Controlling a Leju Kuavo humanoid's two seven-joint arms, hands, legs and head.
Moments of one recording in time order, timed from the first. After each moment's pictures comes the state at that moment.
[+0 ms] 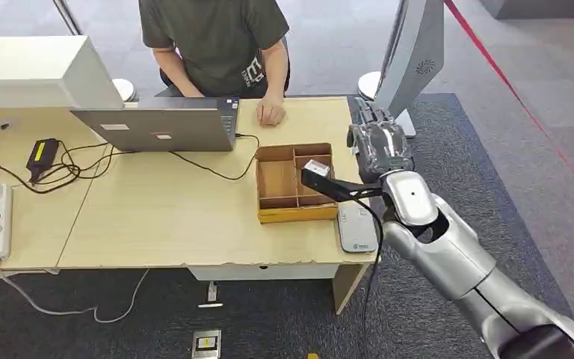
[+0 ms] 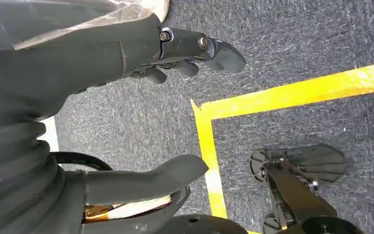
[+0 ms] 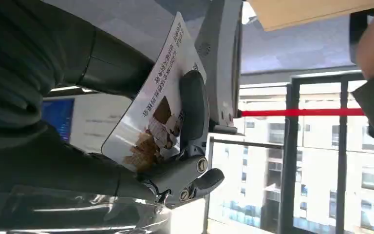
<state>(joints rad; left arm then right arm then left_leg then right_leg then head) -0.13 0.12 -1.23 -0.20 0.96 0.17 -0.06 -0.68 -0.37 0.71 -1.38 1.07 -0.03 0.51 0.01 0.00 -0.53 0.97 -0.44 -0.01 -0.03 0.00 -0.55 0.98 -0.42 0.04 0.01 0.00</state>
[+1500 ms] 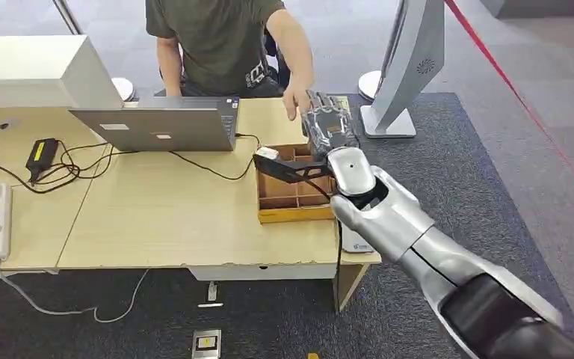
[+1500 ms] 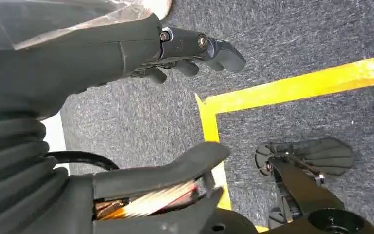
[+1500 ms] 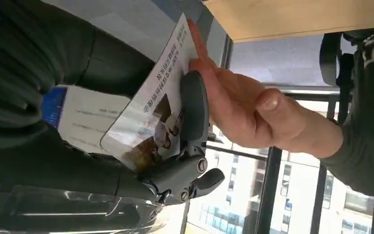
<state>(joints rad) -0.12 0.12 -1.23 -0.20 0.97 0.16 -0.03 -0.92 -0.11 0.86 -0.98 1.06 -0.03 0.52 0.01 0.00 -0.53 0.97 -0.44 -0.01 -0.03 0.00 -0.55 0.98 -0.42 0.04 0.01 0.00</state>
